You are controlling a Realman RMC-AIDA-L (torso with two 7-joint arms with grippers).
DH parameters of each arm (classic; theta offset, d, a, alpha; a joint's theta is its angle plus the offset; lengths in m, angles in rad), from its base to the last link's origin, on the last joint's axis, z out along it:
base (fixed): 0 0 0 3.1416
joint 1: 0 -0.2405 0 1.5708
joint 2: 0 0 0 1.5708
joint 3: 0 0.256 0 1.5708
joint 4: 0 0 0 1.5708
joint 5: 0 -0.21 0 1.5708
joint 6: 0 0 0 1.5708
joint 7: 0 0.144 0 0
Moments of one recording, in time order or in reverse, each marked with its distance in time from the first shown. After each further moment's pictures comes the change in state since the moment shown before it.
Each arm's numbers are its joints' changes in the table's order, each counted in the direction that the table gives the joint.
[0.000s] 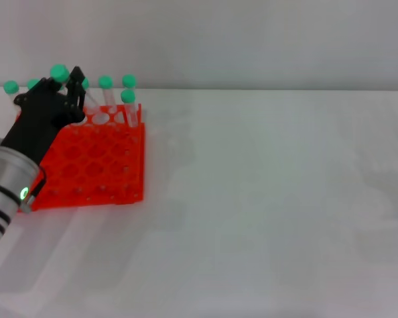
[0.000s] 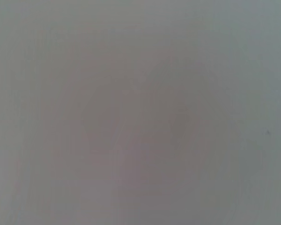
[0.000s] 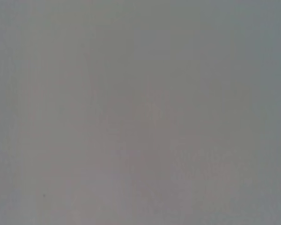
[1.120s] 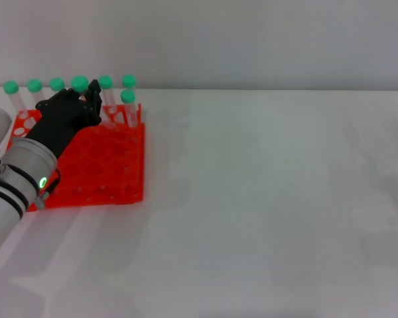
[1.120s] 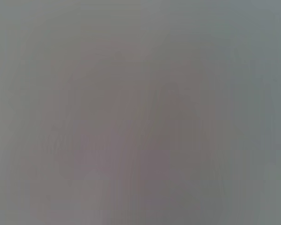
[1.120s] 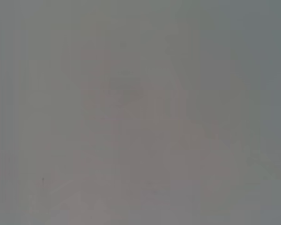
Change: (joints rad) left arm 0.081 0.000 0.000 -0.005 0.001 0.238 -0.028; right arm -0.013 -0.001 0.004 -0.049 0.001 -0.007 -0.007
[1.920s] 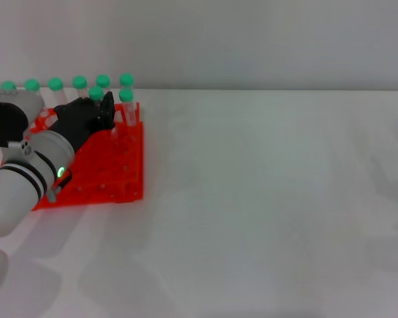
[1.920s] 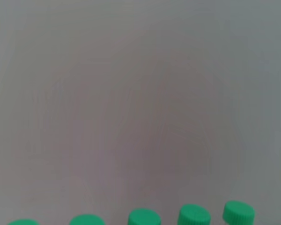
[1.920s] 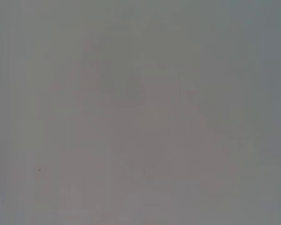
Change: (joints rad) left arm 0.089 0.002 0.006 0.001 -0.004 0.250 0.000; right arm 0.010 0.001 0.000 -0.018 0.000 0.001 0.000
